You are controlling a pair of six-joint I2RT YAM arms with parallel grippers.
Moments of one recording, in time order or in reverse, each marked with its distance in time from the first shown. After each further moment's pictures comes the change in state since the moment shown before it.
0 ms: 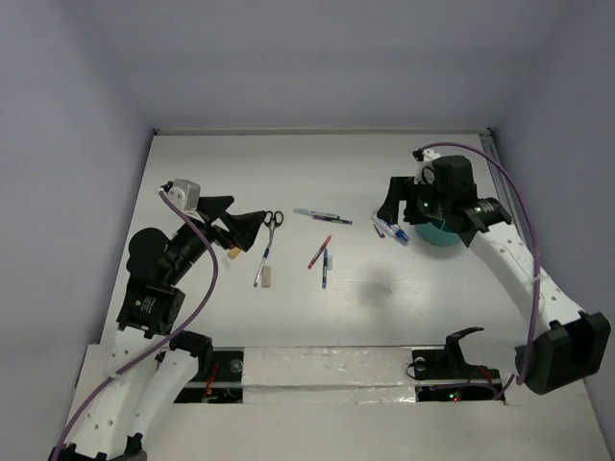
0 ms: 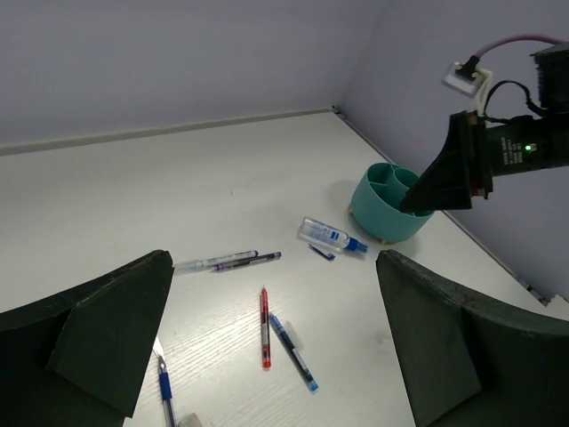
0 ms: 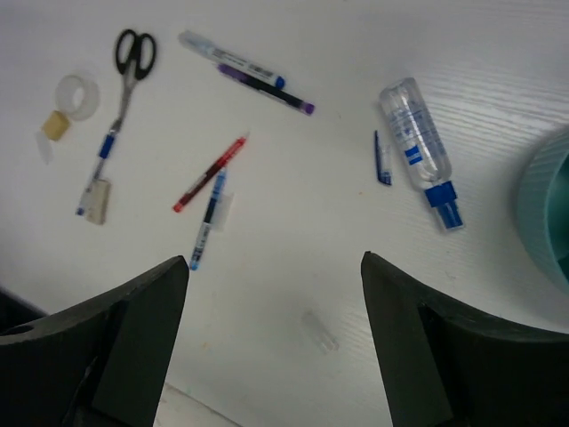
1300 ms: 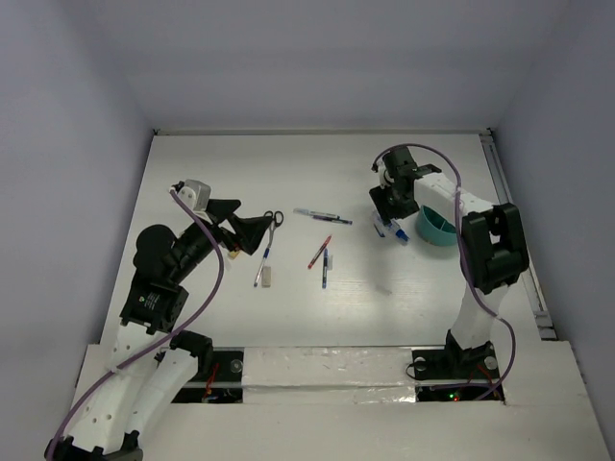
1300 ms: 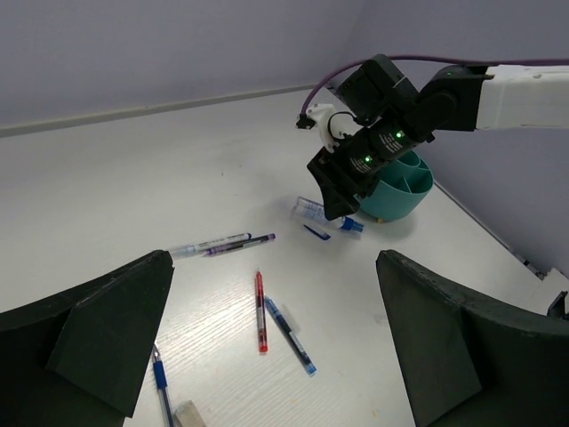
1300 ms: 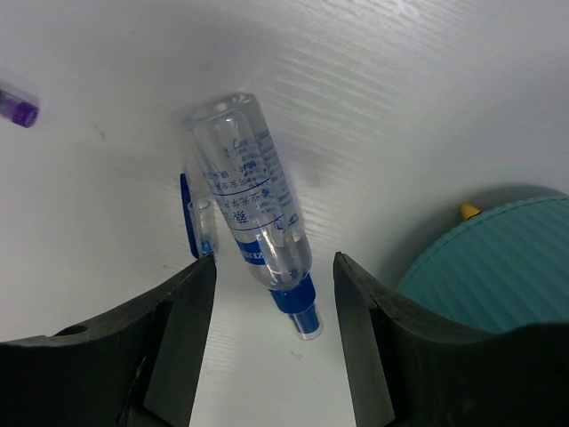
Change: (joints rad) left arm -0.035 0.023 -0.011 -0.016 0.010 0.027; right arm 0.029 0.688 0.274 -0.106 0.360 -0.373
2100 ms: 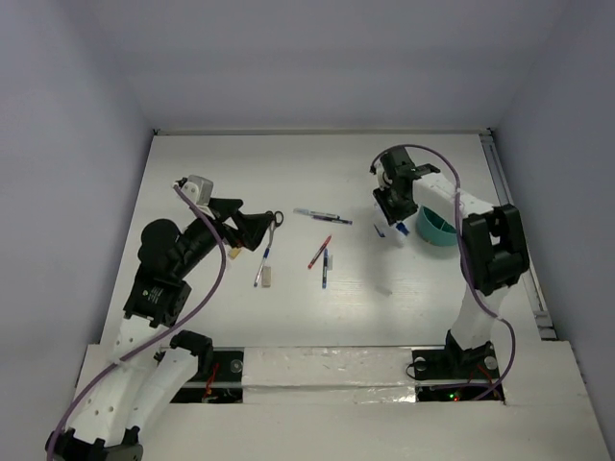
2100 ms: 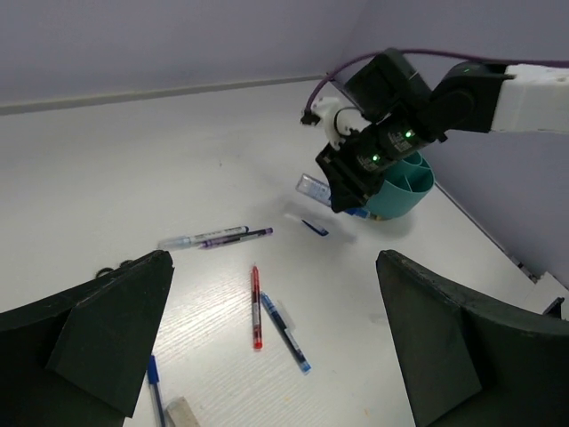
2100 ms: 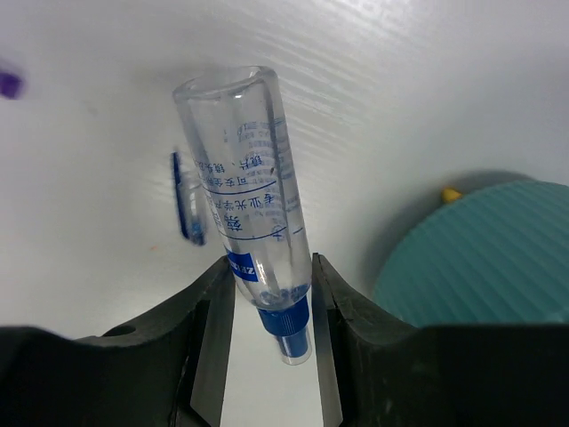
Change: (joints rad) left arm 0.000 0.026 0.000 0.004 -0.011 -0.020; right arm 0.008 0.031 0.005 -0.037 0.035 -0.039
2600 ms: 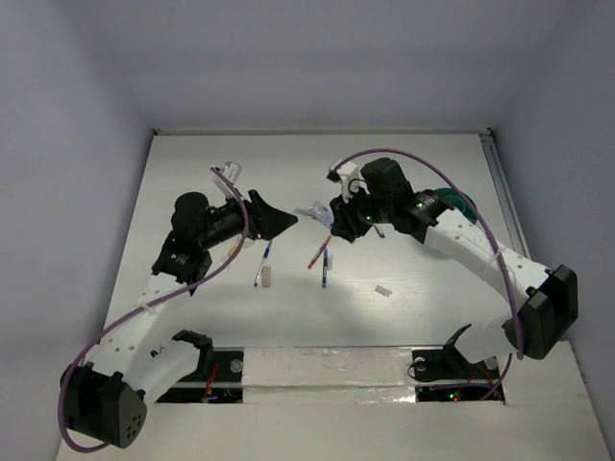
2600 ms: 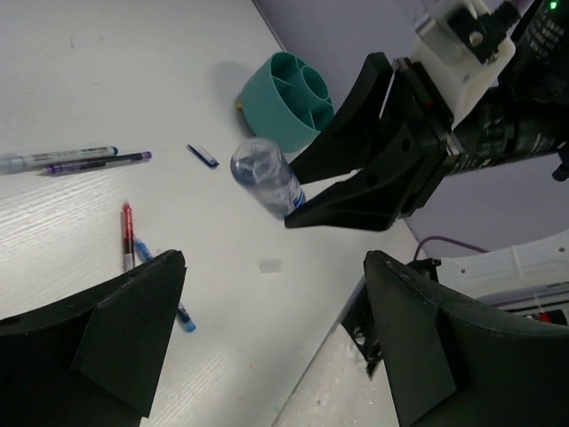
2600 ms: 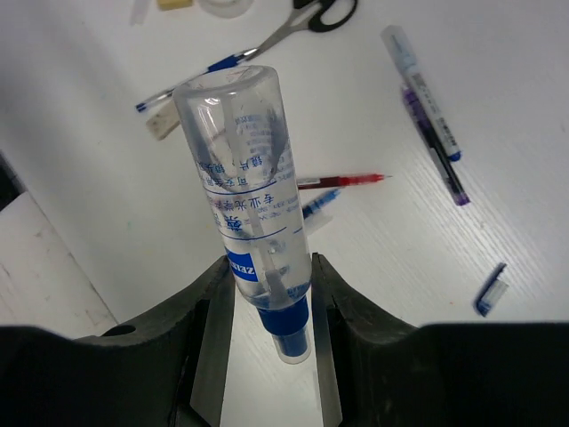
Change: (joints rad) left arm 0.000 0.286 -0.014 0.143 0.268 -0.300; right arm 0.336 -0.468 -0.087 0.137 -0.339 0.066
